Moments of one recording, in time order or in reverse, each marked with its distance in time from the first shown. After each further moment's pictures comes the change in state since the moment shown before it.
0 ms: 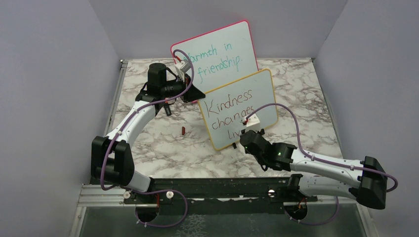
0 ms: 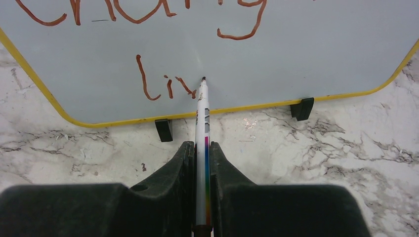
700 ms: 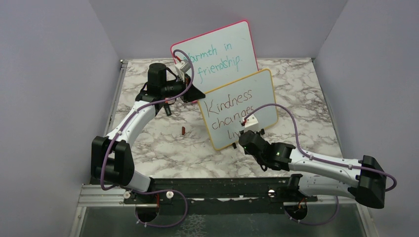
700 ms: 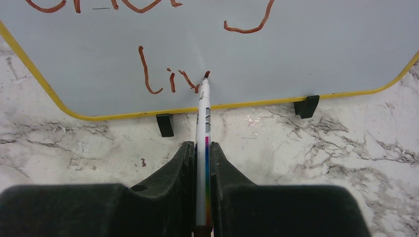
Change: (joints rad) left arm 0.000 0.000 0.000 -0.002 0.000 0.002; right arm -0.005 0.022 0.000 -0.003 -0.032 -0.007
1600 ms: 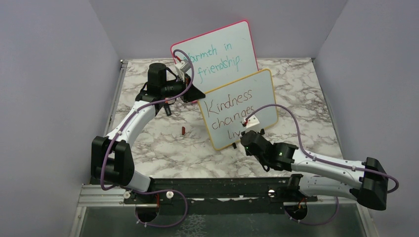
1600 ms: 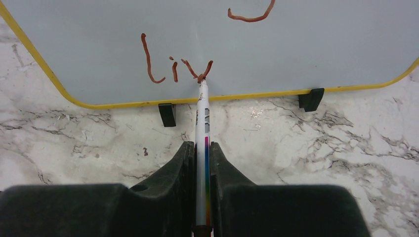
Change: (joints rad) left arm 0.000 0.000 0.002 0.000 0.000 0.000; right arm 0.000 -0.023 0.000 -0.045 -0.041 0.002
